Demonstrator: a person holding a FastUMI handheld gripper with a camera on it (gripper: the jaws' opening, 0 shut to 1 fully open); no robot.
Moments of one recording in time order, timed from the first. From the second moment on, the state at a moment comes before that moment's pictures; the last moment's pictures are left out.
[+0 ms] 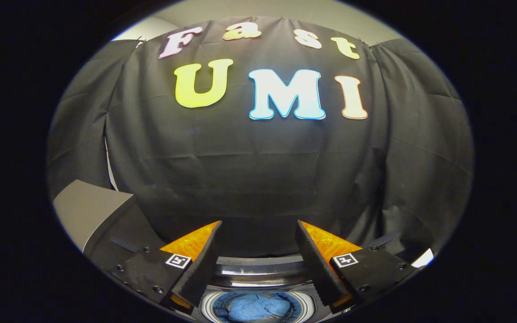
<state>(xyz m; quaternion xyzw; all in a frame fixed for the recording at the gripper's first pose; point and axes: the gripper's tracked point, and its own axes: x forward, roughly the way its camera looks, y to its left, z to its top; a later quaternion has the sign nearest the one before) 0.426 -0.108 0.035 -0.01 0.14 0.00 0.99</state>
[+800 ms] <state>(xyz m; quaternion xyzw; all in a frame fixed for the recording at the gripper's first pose) 0.384 -0.109 0.021 -0.01 0.10 0.01 0.99</state>
